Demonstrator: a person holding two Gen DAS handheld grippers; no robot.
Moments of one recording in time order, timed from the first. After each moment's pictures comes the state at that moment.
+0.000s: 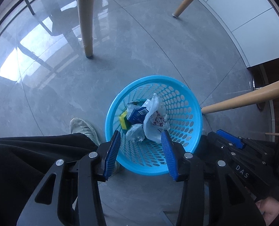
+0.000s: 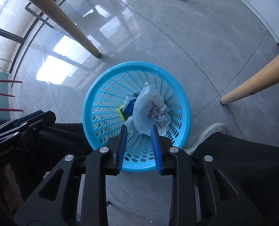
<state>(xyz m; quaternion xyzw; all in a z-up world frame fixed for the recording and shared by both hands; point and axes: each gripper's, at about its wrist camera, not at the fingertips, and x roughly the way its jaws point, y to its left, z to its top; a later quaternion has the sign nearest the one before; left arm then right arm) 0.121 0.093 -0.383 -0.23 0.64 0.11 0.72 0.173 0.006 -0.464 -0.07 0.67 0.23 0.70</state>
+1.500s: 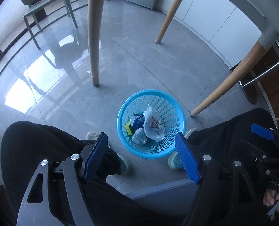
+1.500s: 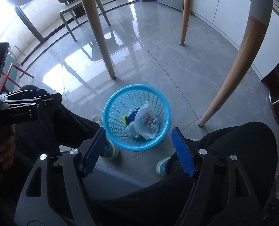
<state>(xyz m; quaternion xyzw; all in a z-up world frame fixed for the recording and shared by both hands) 0.034 0.065 -0.246 -0.16 0.56 0.09 0.81 0.066 -0.066 -0.288 -0.11 0.53 0.28 0.79</state>
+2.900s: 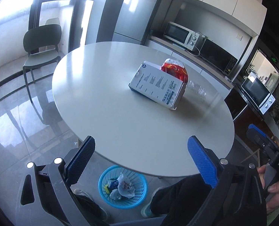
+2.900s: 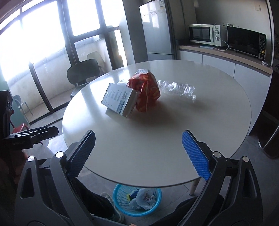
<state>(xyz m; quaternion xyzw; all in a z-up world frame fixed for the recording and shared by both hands) 0.047 0.062 -0.036 -0.18 0.34 0.06 0.92 0.081 -0.125 -0.037 0.00 0.27 0.29 0.92</state>
